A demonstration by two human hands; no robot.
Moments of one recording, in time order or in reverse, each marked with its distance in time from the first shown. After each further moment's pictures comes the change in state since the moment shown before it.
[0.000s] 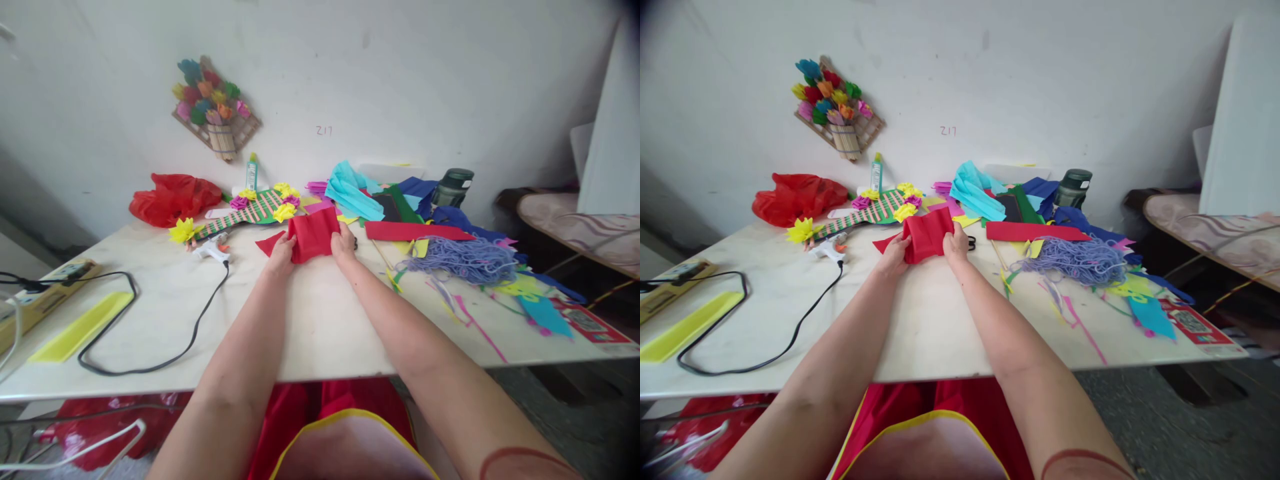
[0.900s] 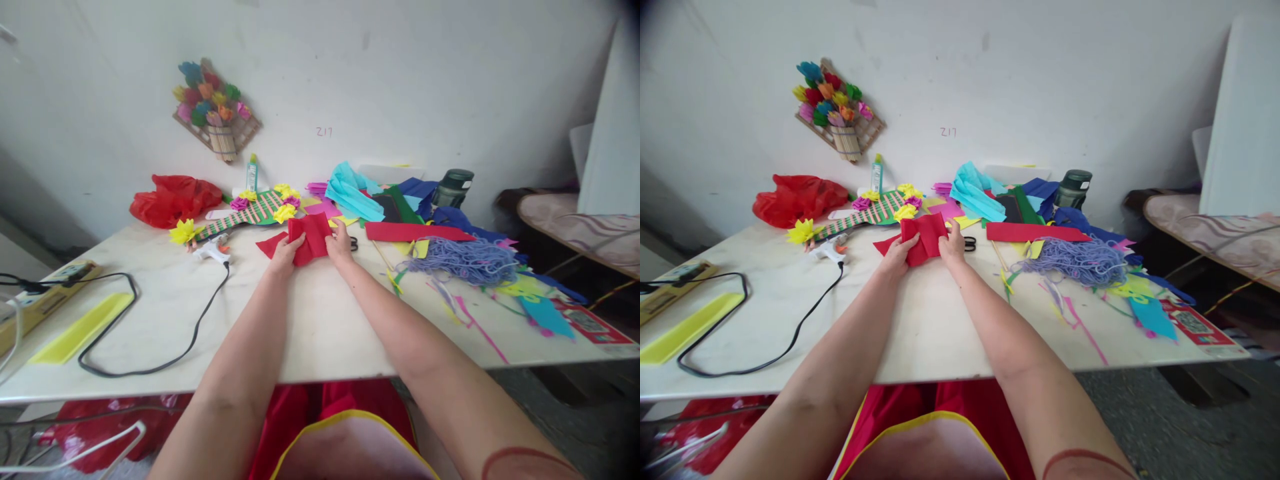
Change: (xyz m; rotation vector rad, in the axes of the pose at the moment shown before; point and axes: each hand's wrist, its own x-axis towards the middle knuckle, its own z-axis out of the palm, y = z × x) left_hand -0.007 0.001 0.001 0.095 -0.060 0.013; right_hand 0.000 0.009 0.013 0.010 -0.041 -0.091
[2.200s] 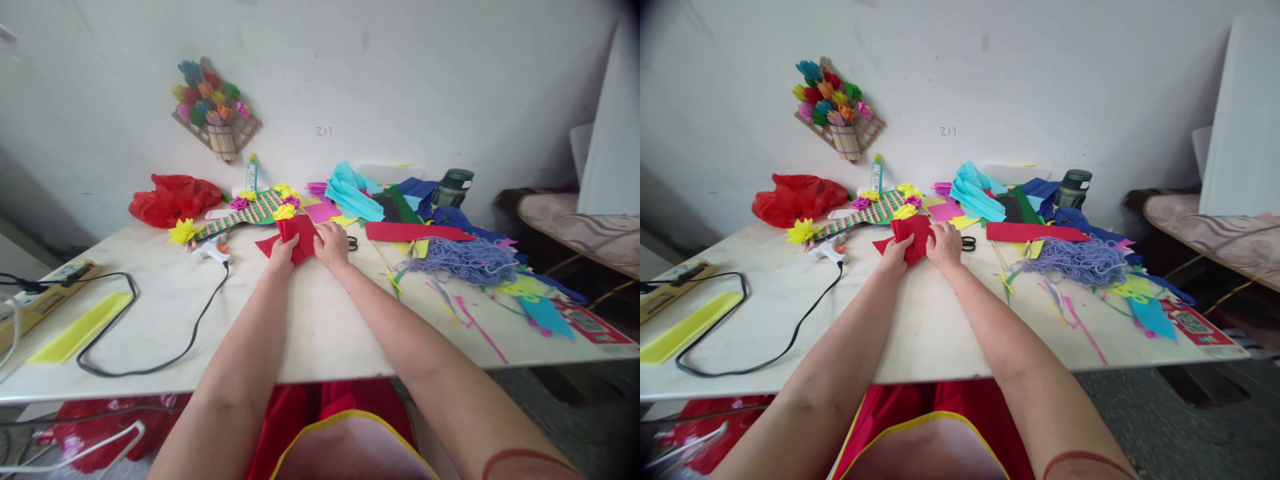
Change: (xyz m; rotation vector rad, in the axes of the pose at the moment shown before) left_hand 0.006 -0.002 -0.002 -0.109 0.116 0.043; right_hand -0.016 -0.021 -0.009 -0.477 -0.058 -0.447
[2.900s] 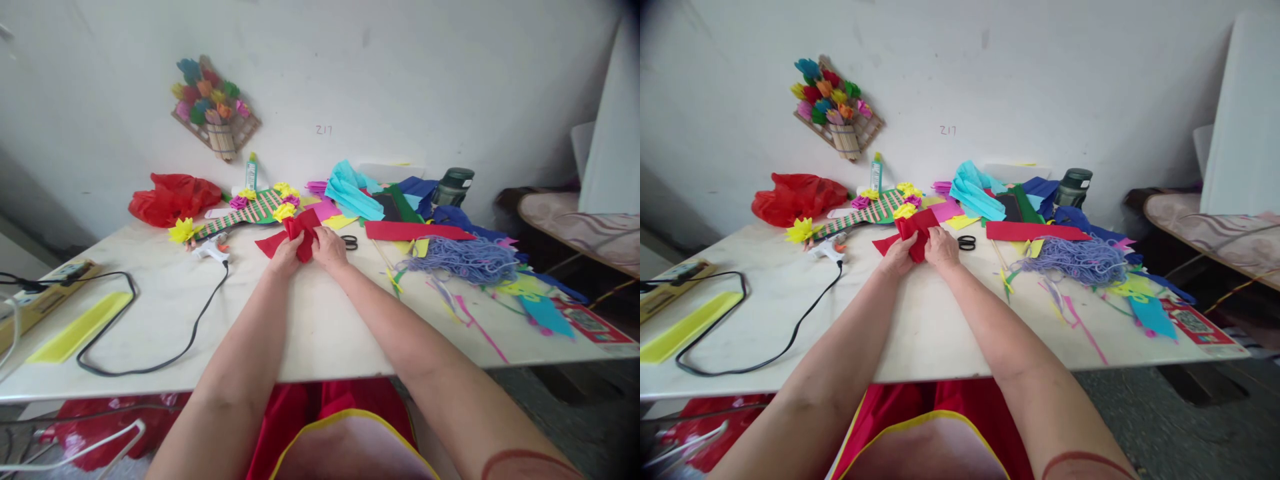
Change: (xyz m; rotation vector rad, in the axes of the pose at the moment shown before) left_hand -0.006 -0.001 0.006 -0.060 -0.201 -0.101; right_hand -0.004 -0.010 -0.001 -0.109 -0.159 0.024
